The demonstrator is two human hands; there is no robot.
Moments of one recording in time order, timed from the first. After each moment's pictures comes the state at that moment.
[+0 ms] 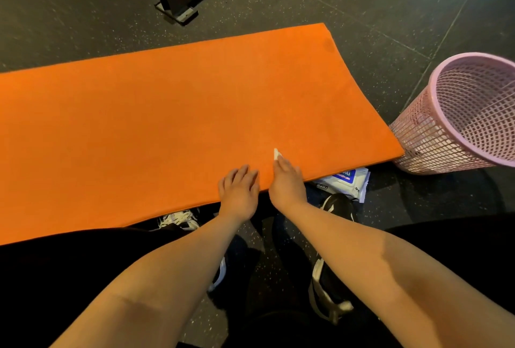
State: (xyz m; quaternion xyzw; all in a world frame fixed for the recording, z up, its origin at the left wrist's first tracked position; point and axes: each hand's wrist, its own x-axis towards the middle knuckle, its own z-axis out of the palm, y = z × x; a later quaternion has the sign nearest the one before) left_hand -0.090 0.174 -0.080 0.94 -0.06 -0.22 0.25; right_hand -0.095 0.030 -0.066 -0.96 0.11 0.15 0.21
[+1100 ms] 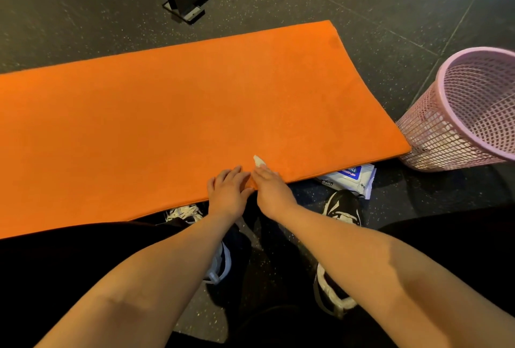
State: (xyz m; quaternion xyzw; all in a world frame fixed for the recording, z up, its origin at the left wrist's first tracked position) left_hand -0.093 0.210 -0.077 0.95 -0.06 -0.21 0.20; right_hand -0.109 0.063 -0.073 -0.95 -0.03 0.19 0.25
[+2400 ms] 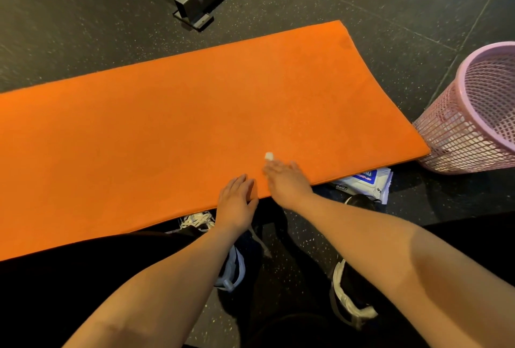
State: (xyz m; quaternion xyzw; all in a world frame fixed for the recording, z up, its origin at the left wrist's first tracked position) left_hand -0.099 0.226 -0.078 0.94 -0.06 -0.21 0.25; right_hand -0.073 0.050 -0.078 -0.97 -0.05 0.20 0.16
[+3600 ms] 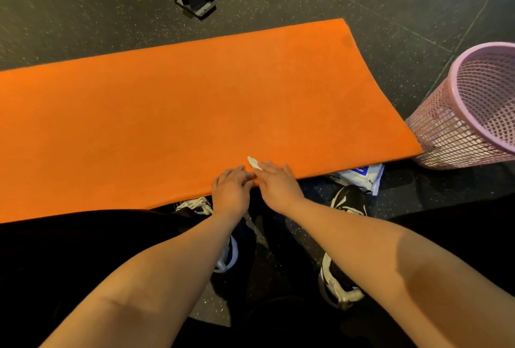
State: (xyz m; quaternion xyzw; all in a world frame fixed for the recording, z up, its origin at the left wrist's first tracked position) left_hand -0.111 0.215 -0.057 0.94 0.01 -0.17 0.28; right_hand -0.113 0.066 -0.059 -0.95 -0.05 0.20 0.23
